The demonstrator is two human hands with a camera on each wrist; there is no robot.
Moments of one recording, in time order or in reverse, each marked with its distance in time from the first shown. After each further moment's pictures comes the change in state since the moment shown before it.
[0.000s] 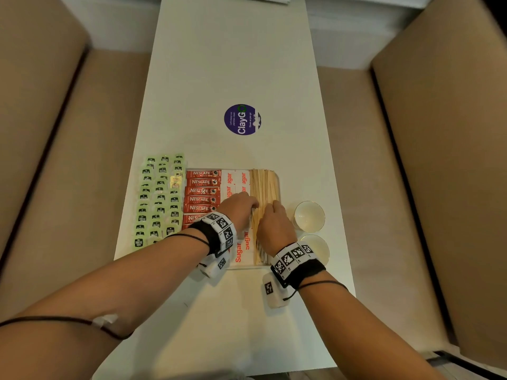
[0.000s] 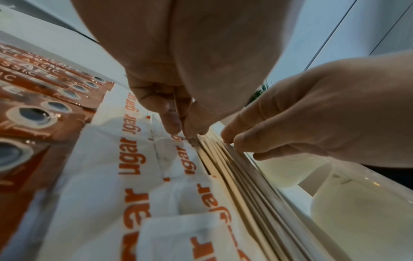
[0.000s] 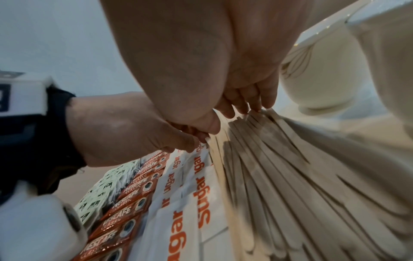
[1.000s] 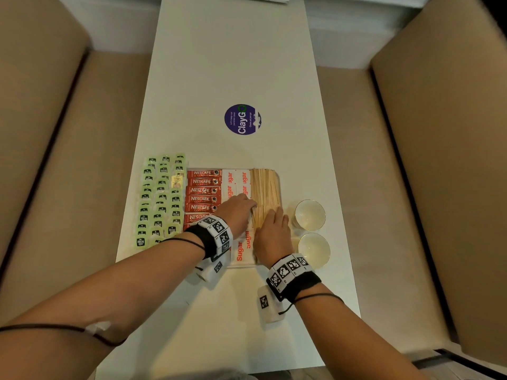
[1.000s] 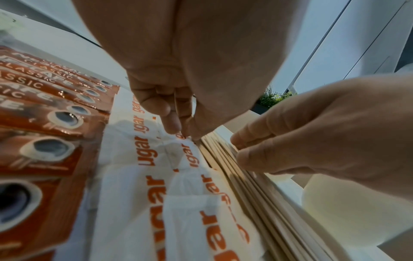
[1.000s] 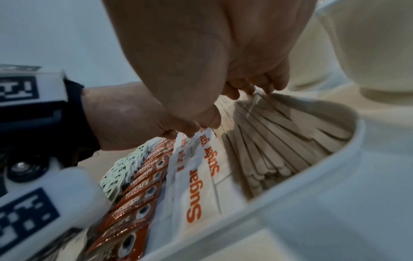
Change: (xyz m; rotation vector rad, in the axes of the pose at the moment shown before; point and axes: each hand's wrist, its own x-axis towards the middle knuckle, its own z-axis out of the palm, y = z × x) left_hand -0.012 -0.005 0.008 -0.041 0.012 0.009; right_hand -0.026 -0.010 0.015 0.055 -0.013 0.145
